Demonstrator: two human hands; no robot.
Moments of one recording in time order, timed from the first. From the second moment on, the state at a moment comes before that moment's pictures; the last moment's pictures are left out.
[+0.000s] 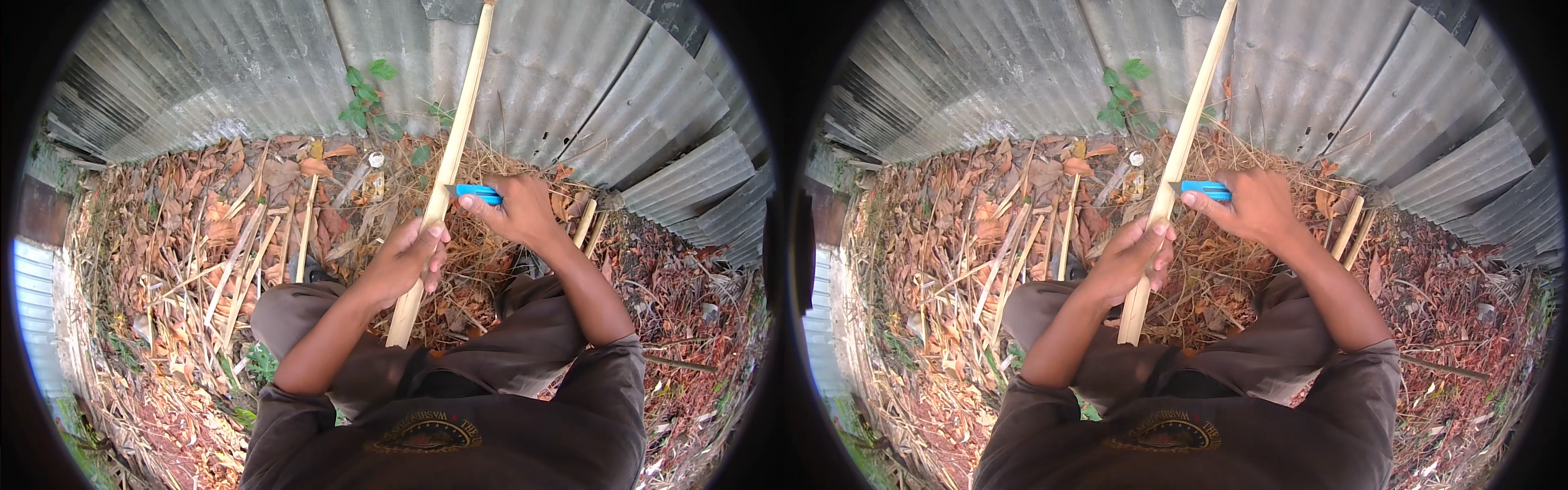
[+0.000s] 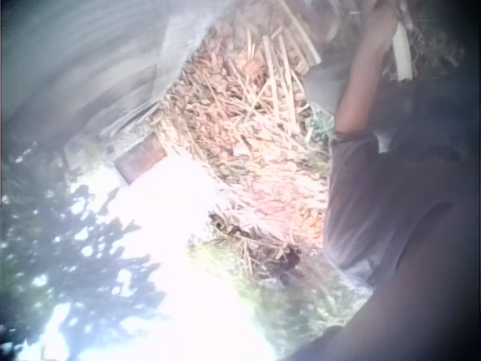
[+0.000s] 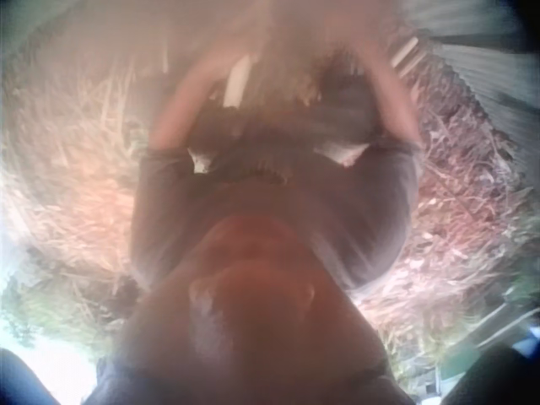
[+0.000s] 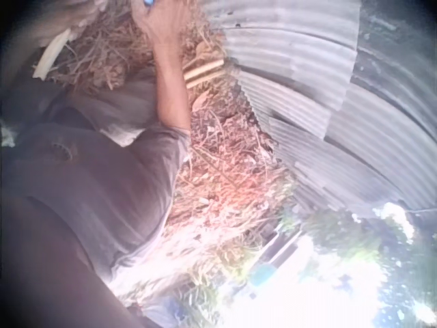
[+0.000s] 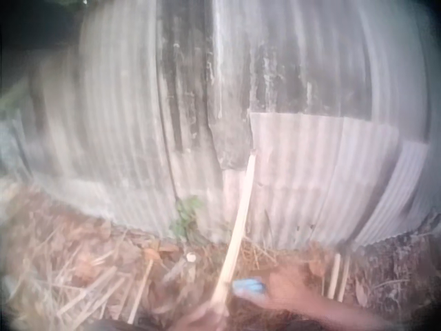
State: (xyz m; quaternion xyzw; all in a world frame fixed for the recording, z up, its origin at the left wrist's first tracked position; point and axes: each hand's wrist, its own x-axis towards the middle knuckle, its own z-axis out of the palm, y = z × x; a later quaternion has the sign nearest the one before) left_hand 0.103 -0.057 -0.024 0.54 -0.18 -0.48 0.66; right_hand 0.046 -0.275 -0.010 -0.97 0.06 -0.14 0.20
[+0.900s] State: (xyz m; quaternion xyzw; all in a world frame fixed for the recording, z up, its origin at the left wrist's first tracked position) left_hand 0.088 -0.034 -0.002 0.63 -0.24 -0.42 0.60; right_hand 0.072 -0.270 -0.039 -0.96 -0.03 -0.24 0.14
